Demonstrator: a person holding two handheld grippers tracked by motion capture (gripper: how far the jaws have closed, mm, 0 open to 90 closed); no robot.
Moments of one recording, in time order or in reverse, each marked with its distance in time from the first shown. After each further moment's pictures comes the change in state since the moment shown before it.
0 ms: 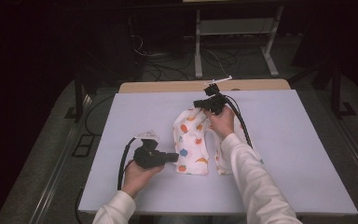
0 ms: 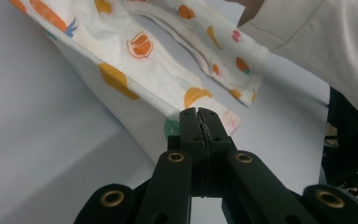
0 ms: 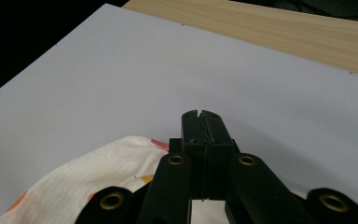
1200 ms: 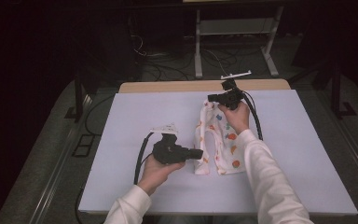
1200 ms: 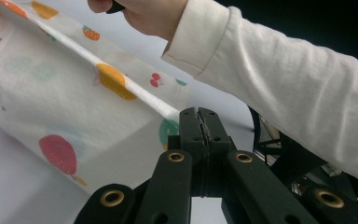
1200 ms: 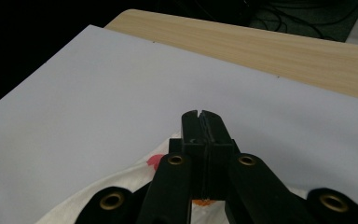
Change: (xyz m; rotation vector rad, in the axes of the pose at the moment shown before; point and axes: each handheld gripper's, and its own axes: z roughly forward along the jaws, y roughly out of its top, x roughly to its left) left arm -0.045 0.039 0.027 -0.062 -0.204 0.084; right arm -0.035 0.002 -0.041 -0.044 -0.025 0.039
